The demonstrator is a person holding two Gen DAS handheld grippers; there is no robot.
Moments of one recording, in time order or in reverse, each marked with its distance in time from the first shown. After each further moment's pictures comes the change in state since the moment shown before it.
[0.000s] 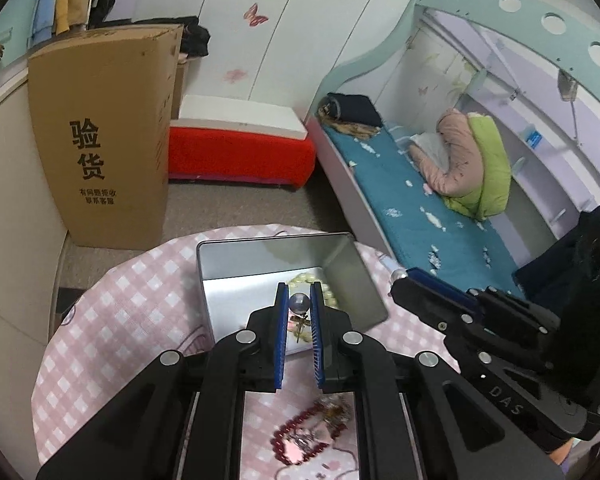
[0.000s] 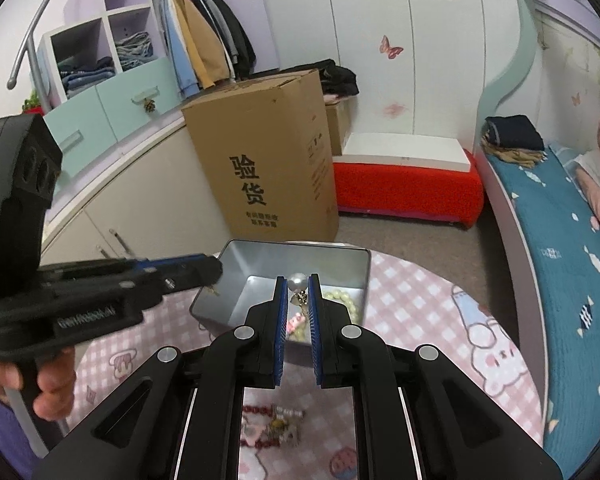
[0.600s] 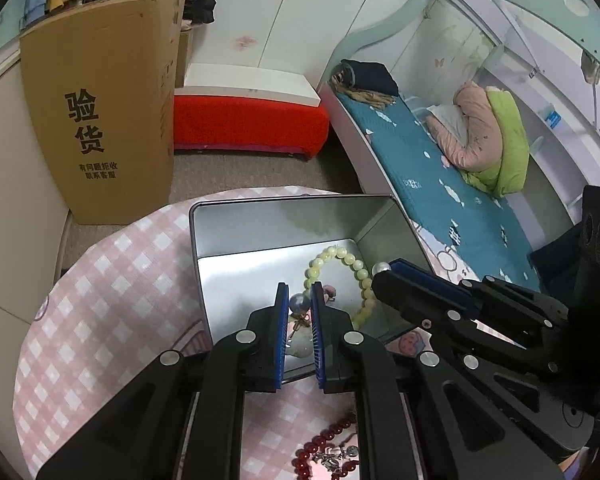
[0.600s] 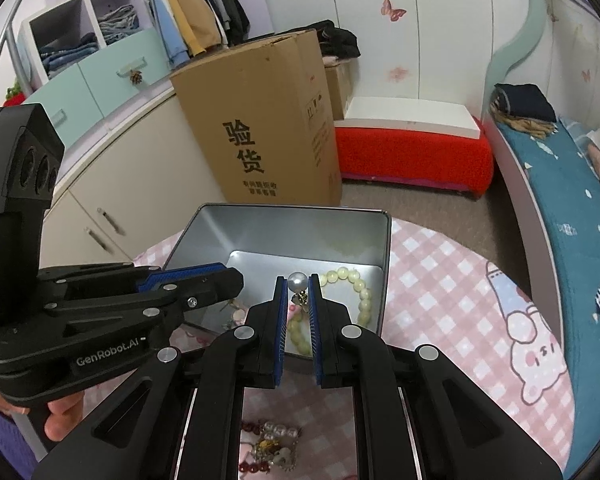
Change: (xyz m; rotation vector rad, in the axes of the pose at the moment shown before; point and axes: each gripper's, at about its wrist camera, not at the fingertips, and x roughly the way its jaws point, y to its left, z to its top) left arm 0.052 0.013 -0.008 0.001 0.107 0.032; right arm 0.057 -0.005 -0.016 0.025 0.107 0.012
